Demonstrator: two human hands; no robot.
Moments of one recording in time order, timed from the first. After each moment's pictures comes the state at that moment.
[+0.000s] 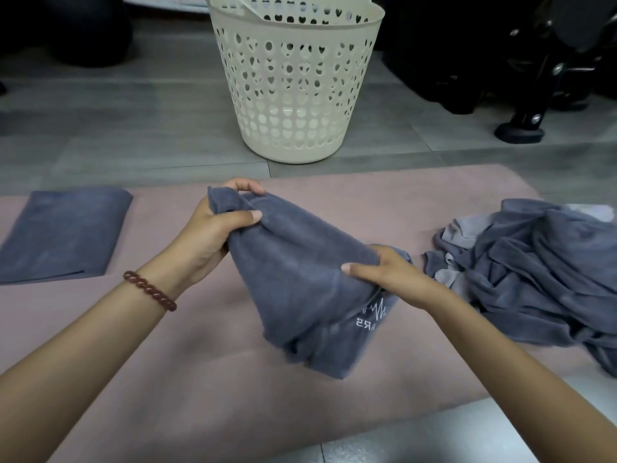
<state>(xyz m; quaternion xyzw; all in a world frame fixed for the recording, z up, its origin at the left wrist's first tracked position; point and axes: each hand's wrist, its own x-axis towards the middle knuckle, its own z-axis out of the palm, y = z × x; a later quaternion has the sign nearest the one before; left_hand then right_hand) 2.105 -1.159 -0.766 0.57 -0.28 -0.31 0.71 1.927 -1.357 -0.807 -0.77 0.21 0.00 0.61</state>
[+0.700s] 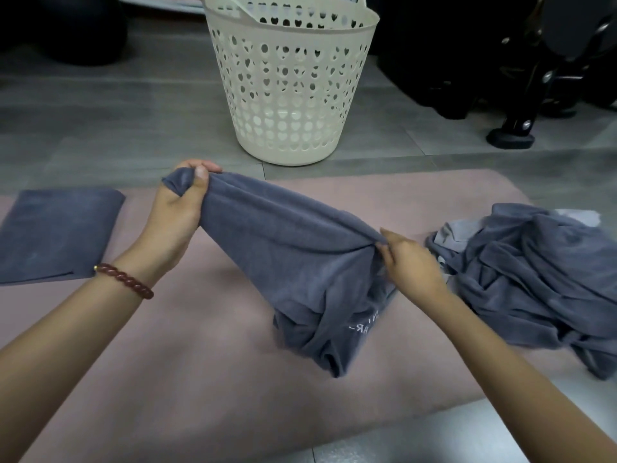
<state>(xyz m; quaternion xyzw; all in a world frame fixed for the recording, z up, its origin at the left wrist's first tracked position) 2.132 -1.156 -0.769 0.66 -0.25 -0.09 0.70 1.918 -1.388 -0.817 -0.94 0.31 -0.08 0.12</state>
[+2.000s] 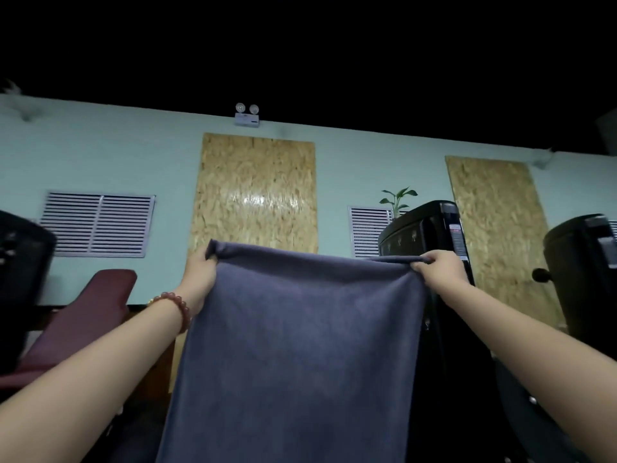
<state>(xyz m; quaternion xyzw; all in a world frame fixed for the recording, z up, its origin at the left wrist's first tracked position) 2.184 -1.185 -0.140 0.56 -0.33 0.23 0.72 1.968 -1.497 -0.141 -0.72 0.25 -0.59 0.27</state>
